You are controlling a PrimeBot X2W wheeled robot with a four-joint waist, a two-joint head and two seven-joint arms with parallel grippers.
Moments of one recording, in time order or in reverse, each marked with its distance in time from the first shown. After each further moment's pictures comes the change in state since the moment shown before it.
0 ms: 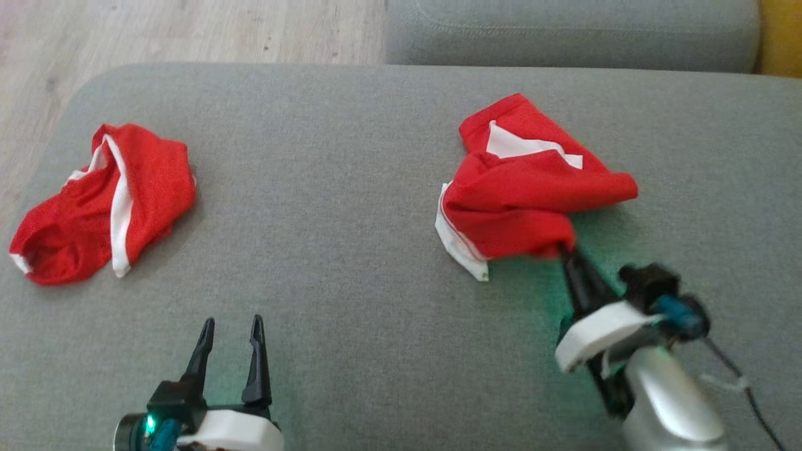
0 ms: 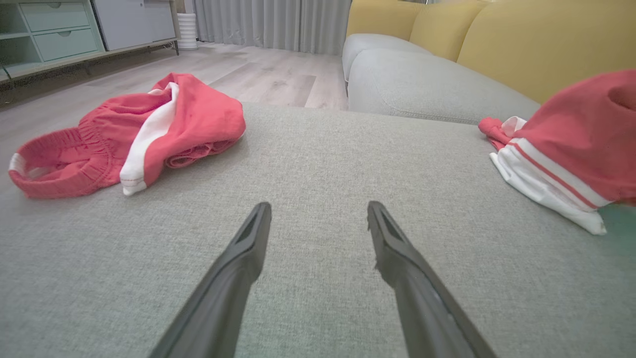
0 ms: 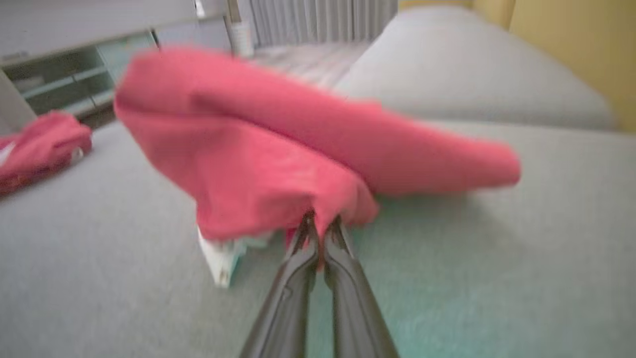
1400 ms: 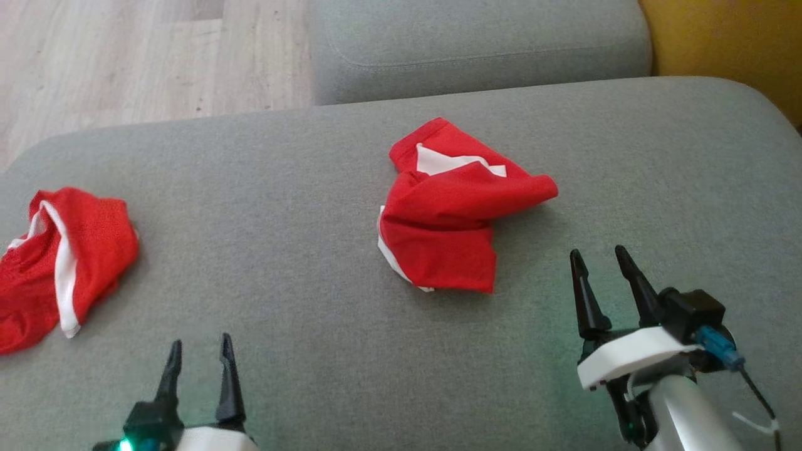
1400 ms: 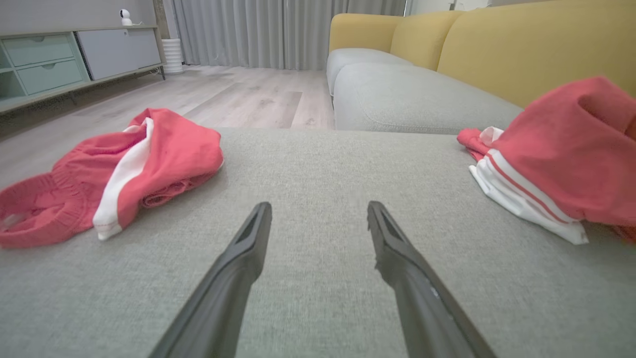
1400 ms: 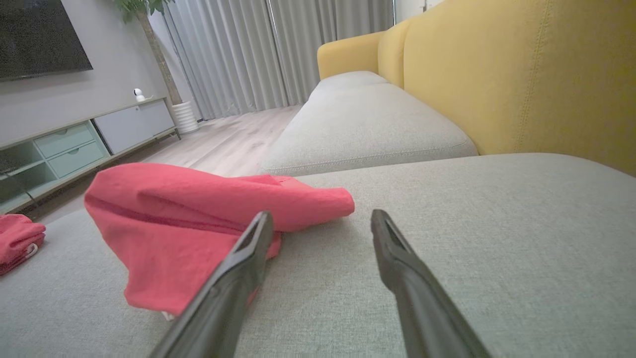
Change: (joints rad) left arm 0.050 0.012 0.068 -0.012 0.016 0.040 0.000; right arm 0.133 -0.003 -0.089 -0.213 0.076 0.000 0.000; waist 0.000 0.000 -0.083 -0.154
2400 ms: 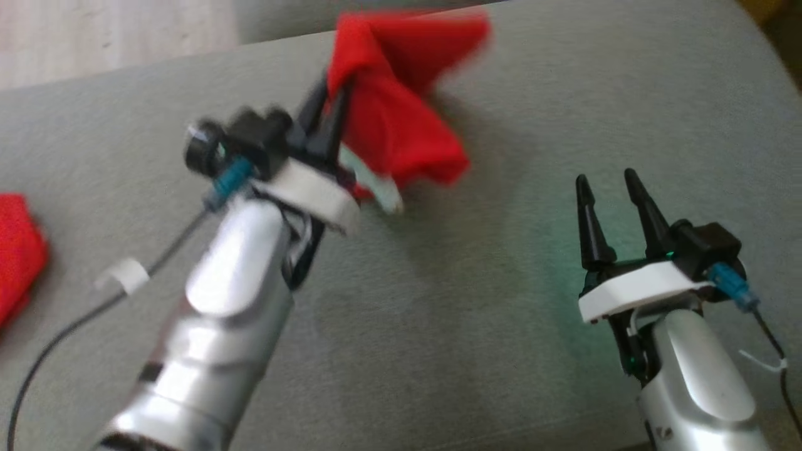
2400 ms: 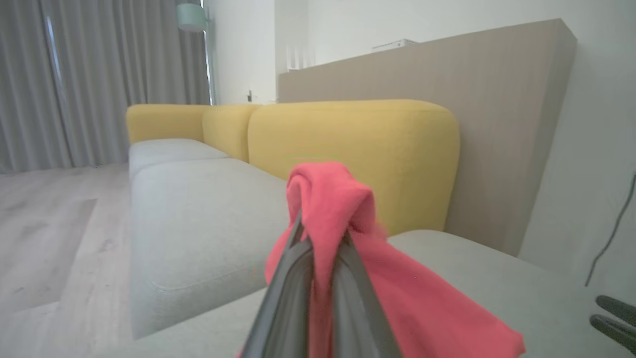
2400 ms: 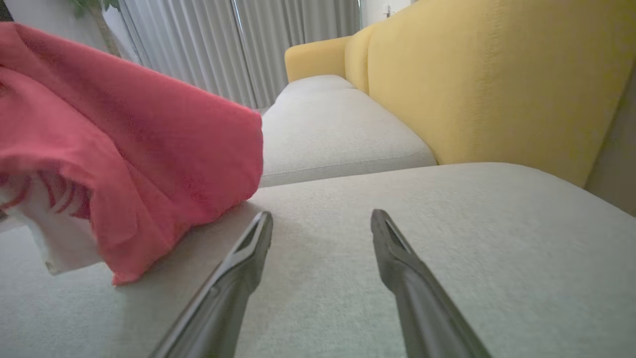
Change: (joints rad) left arm -0.822 -0.025 -0.404 0.281 -0.141 -0.146 0.000; right arm -0.159 -0.007 -0.006 -0.020 -0.005 0.000 0.000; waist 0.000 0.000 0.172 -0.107
